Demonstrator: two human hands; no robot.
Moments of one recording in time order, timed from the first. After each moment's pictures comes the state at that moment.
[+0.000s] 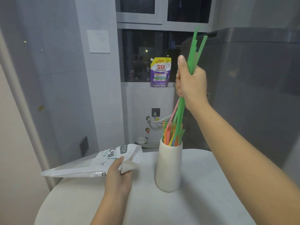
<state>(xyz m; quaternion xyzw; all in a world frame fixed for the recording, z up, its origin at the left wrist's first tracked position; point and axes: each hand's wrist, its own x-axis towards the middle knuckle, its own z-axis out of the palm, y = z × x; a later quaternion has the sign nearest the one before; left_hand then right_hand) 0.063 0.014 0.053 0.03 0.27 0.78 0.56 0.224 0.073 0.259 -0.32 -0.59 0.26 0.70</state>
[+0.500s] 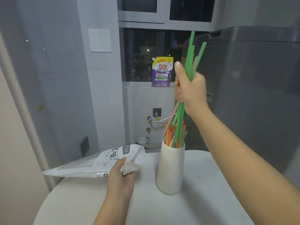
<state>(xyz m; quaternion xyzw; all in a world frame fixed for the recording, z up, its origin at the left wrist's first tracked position) 0.067 0.015 0.054 0.04 0.27 0.78 0.57 0.220 0.075 0.248 -0.28 -0.61 0.30 0.68</state>
